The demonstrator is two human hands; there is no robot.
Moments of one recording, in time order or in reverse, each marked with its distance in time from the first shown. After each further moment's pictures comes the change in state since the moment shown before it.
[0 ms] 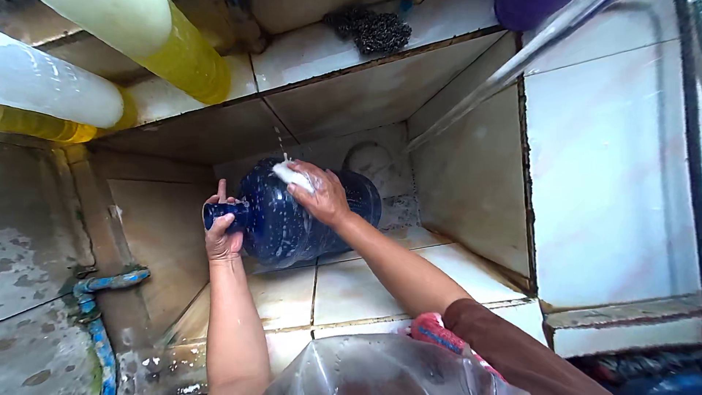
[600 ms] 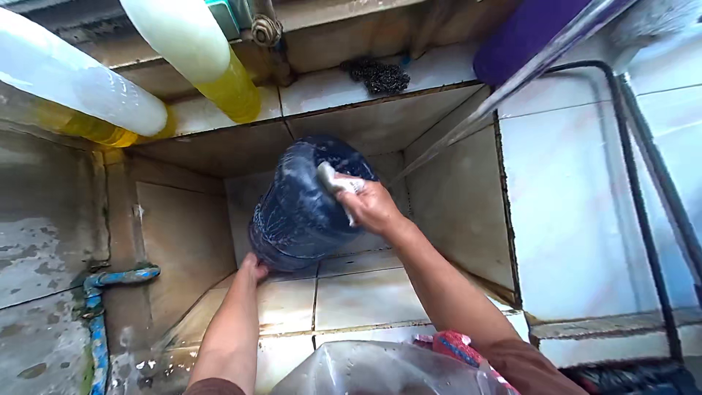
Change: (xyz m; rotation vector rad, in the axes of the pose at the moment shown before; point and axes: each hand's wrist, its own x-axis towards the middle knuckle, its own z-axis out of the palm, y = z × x) left_hand -0.049 -0.066 -0.053 0.167 0.655 -1.008; right_hand -0.024 -0.055 -0.107 0.035 -0.089 0.107
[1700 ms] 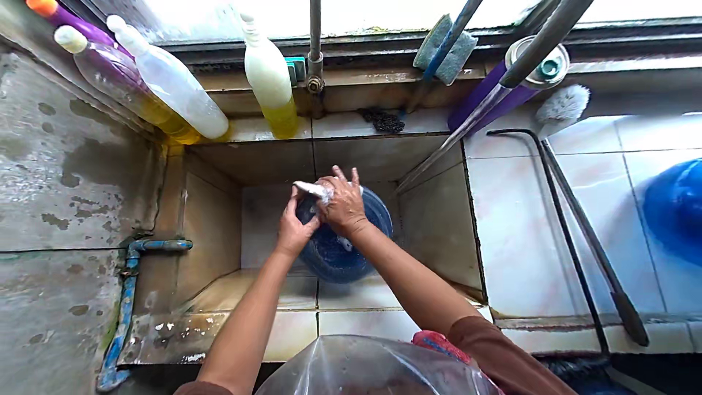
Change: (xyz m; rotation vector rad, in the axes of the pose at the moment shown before) left_hand -0.185 0.022 0.085 0.701 -0.321 1.296; right_hand 0.012 -0.050 0.060 -0.634 0.219 -0.400
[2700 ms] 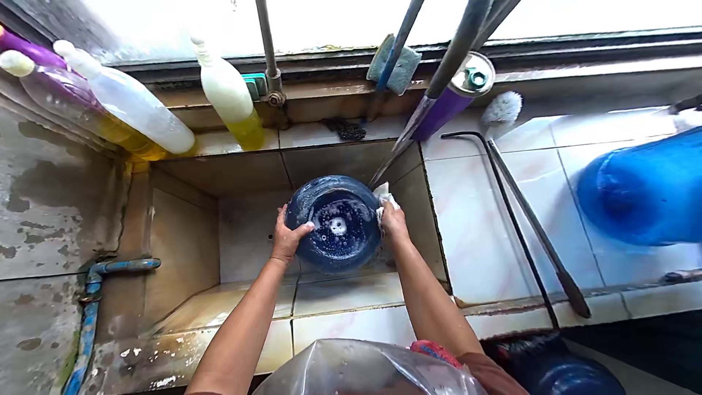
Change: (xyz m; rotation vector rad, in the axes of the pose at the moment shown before) left_hand 0.009 0.002 0.064 -0.527 0.009 -0.342; right_hand -0.091 0.135 -0.063 0.787 0.214 1.167
